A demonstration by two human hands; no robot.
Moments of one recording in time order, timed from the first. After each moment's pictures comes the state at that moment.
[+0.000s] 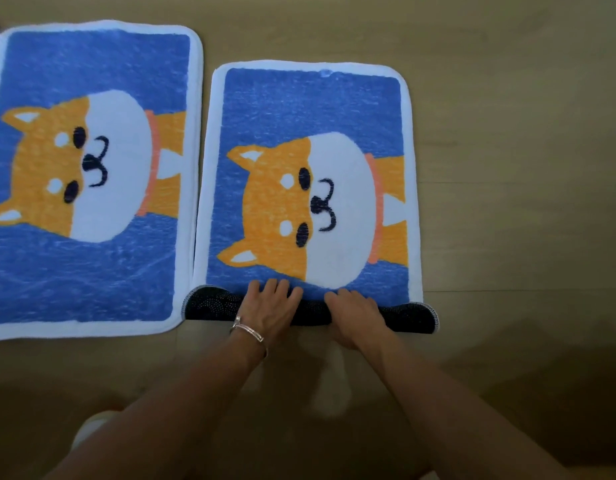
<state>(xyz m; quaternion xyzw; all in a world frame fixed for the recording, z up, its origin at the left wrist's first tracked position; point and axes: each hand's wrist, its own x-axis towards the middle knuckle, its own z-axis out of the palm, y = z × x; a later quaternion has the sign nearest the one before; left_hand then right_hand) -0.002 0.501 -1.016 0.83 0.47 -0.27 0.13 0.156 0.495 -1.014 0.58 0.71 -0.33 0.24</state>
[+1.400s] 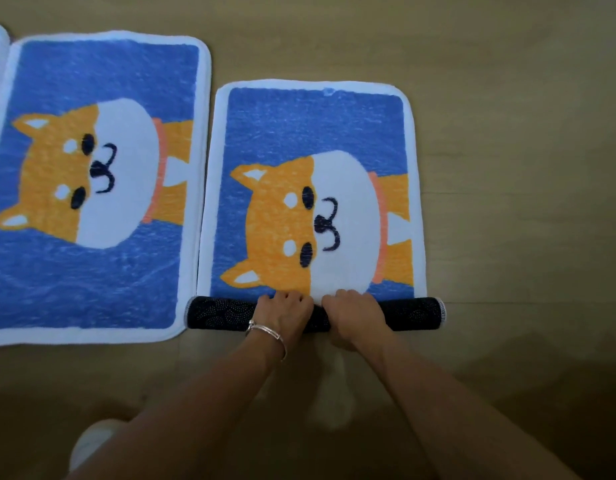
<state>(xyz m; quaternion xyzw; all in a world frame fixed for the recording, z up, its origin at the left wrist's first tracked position) 0.016 0.510 -1.012 0.79 0.51 -0.27 0.22 0.149 0.510 -1.013 0.54 0.76 -0.26 0.25</state>
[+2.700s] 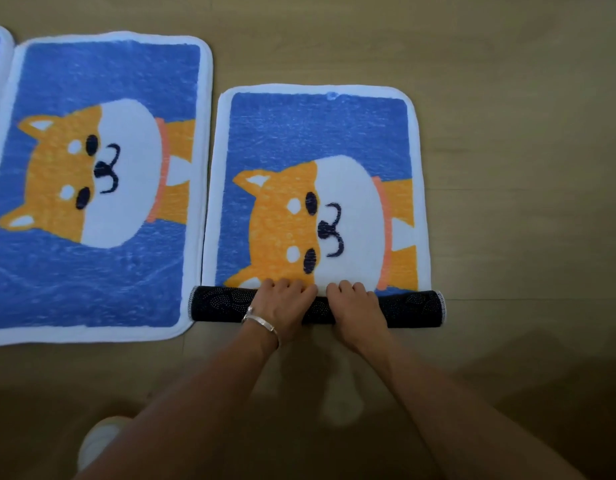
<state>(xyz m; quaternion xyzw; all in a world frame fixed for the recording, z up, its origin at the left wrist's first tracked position) 0.000 0.518 -1.018 0.83 0.47 -0.23 0.20 0.148 0.501 -1.015 0.59 0.76 -0.24 0.16</state>
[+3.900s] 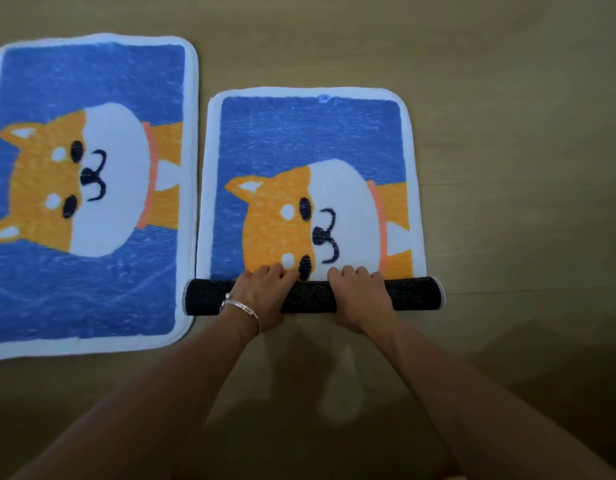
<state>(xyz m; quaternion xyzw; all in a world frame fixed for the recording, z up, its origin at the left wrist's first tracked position) -0.018 0.543 -1.008 0.81 0.48 -0.26 0.20 0.159 0.522 -1.016 0.59 0.76 -0.22 0.18</state>
